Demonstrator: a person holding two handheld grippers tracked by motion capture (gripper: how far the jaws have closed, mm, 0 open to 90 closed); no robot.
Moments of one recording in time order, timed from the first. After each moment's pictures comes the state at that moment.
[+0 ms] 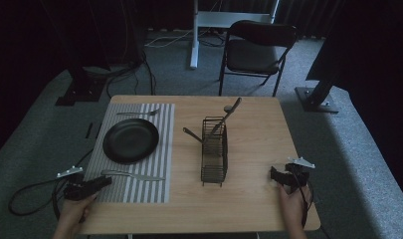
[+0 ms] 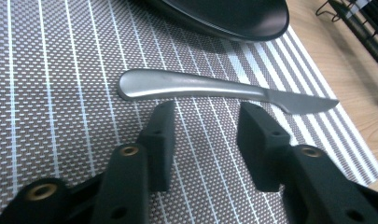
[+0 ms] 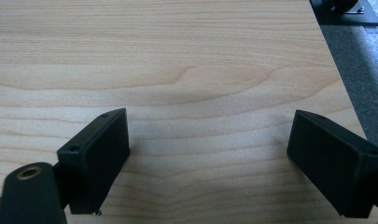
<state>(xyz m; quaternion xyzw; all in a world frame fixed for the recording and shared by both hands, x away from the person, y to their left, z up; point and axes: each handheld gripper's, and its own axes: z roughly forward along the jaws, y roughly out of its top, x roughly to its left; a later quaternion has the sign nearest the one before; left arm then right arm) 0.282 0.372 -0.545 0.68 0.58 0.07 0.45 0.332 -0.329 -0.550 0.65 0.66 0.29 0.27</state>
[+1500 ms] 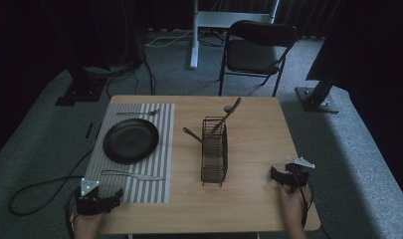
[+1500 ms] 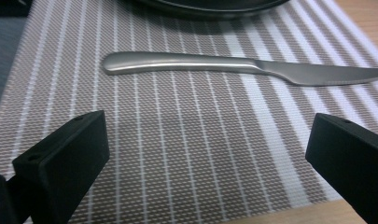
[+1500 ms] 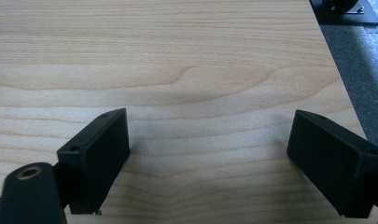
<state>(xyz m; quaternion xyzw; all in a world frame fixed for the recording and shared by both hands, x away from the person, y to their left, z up) 0.237 0.303 -0.536 0.68 0.60 0.26 0.33 0.332 -0.329 -0.550 0.65 0.66 0.29 0.27</state>
